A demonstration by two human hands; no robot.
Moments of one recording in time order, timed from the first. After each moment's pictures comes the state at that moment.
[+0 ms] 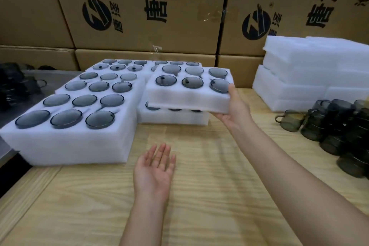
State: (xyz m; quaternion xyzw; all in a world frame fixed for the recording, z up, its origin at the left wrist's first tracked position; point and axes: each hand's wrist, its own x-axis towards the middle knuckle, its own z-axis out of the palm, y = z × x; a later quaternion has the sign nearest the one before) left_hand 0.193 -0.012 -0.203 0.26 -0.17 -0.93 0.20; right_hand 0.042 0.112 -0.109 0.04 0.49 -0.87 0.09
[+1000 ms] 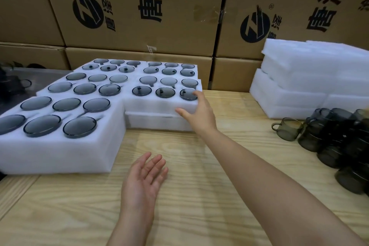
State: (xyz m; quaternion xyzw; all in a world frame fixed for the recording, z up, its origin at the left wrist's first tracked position) left_hand 0.188 -0.001 -0.200 0.27 -0.31 -0.88 0.24; right_hand -0.003 0.067 -0.160 -0.21 0.86 -0.45 -0.10
